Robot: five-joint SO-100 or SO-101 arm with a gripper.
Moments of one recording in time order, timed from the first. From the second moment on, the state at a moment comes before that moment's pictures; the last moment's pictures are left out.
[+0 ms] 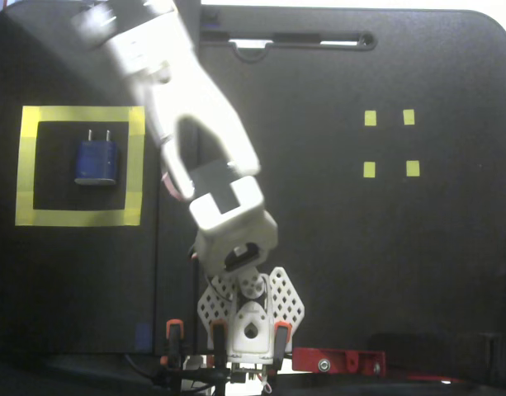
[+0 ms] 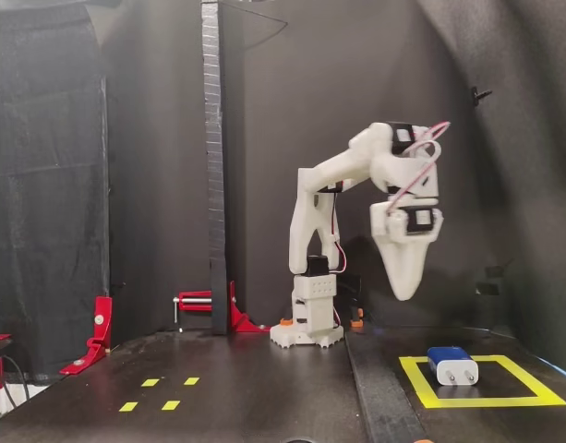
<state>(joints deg) -22.7 82.3 67.0 97.0 4.7</state>
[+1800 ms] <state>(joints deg) 6.8 162.2 144.0 28.6 -3.9</state>
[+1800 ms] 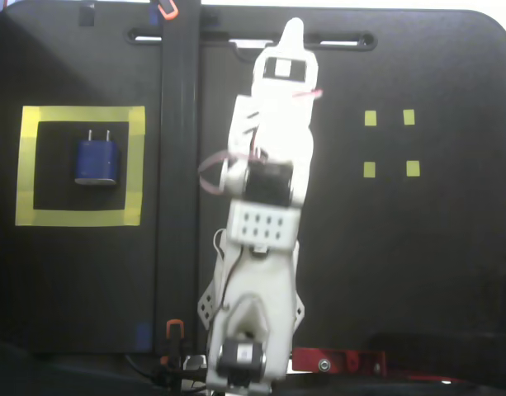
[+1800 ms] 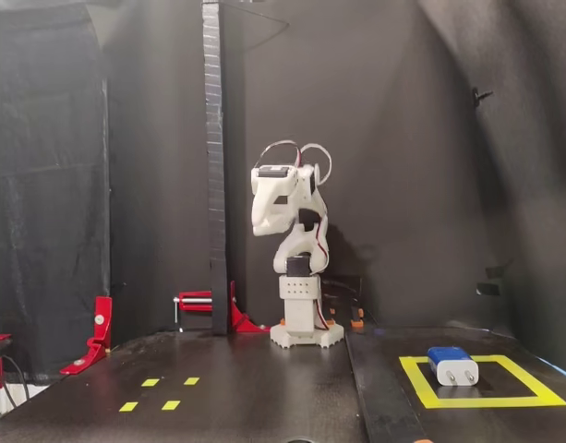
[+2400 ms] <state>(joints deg) 4.7 184.9 163.4 19.4 -2.6</state>
